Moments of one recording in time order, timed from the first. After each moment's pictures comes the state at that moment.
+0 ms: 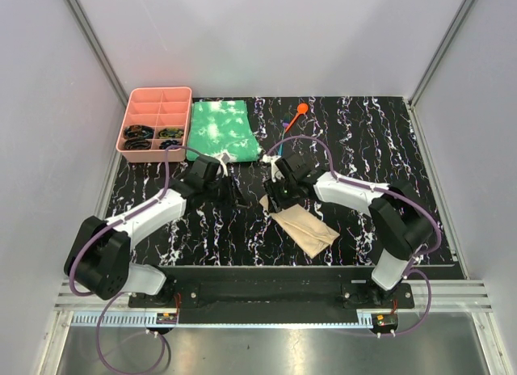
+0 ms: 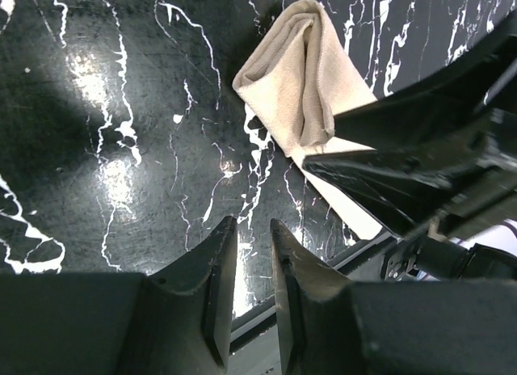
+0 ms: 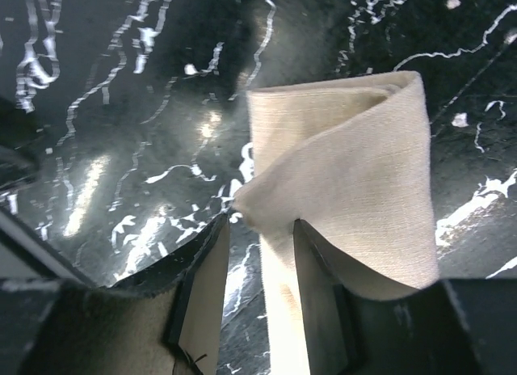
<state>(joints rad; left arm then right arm) -0.50 1.36 0.78 -0.28 0.34 -0.73 0.72 1.73 1.08 -0.34 -0.22 0.24</state>
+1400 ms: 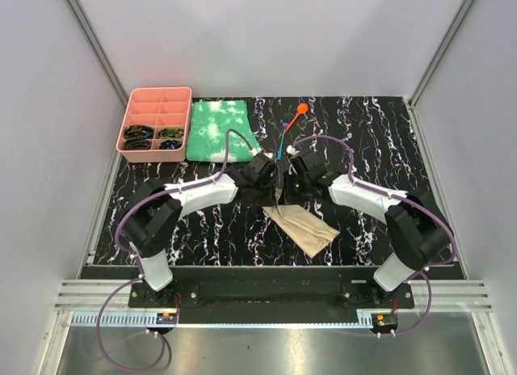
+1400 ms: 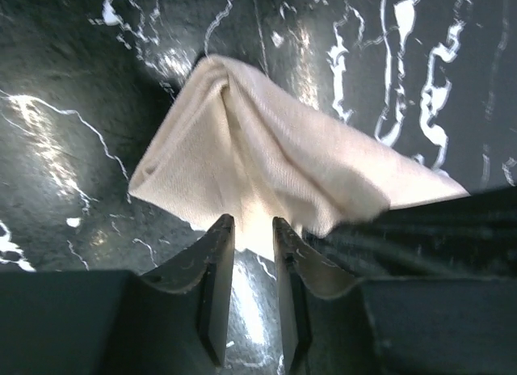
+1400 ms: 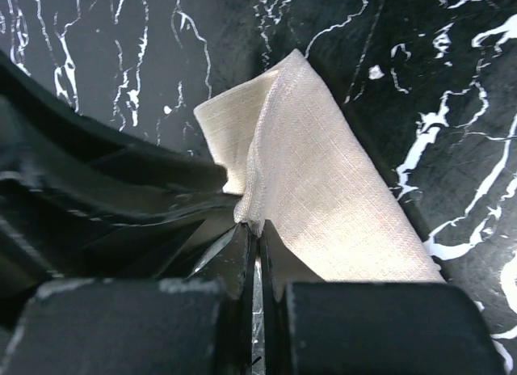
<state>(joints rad) -0.79 1.76 1.14 -0.35 0.05 -0.70 0.64 1.62 0.99 -0.28 -0.17 0.54</state>
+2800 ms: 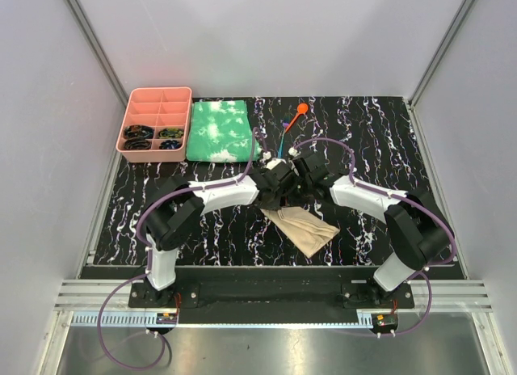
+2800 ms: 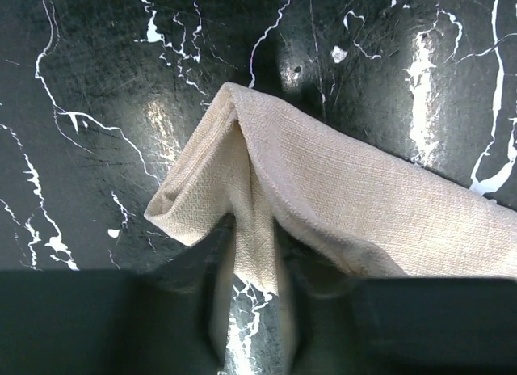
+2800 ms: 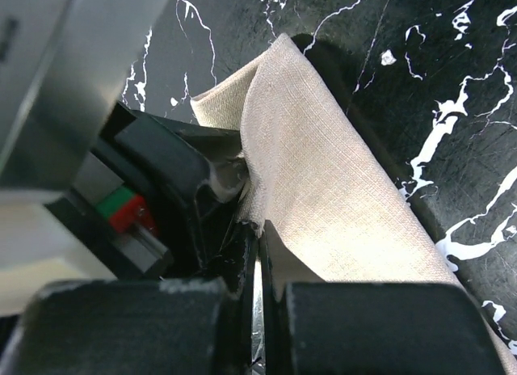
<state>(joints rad) -0.89 1.93 1.31 -0.53 -0.27 -0.65 0.62 1.62 0.96 -0.25 -0.23 0.57</state>
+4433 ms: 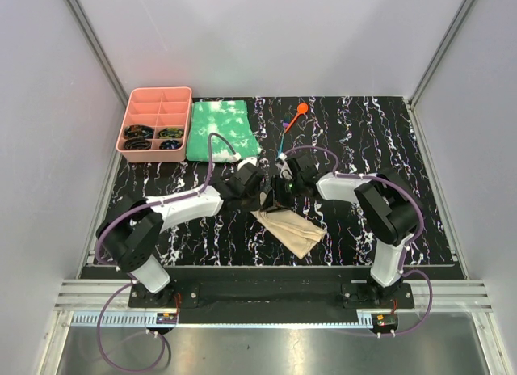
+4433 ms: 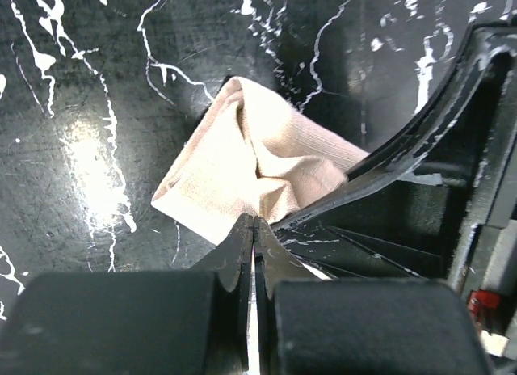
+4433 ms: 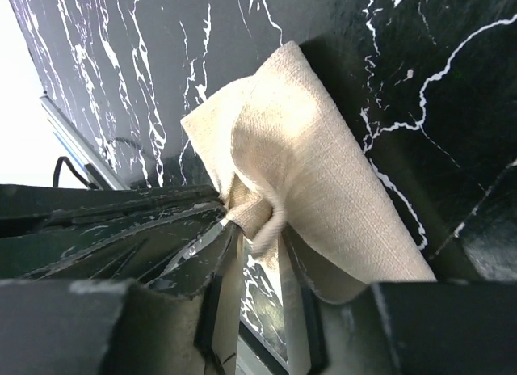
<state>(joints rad) -0.79 1.61 0.95 -0.30 -0.16 -0.71 0.60 1.86 1.00 -0.03 -0.56 0.72</state>
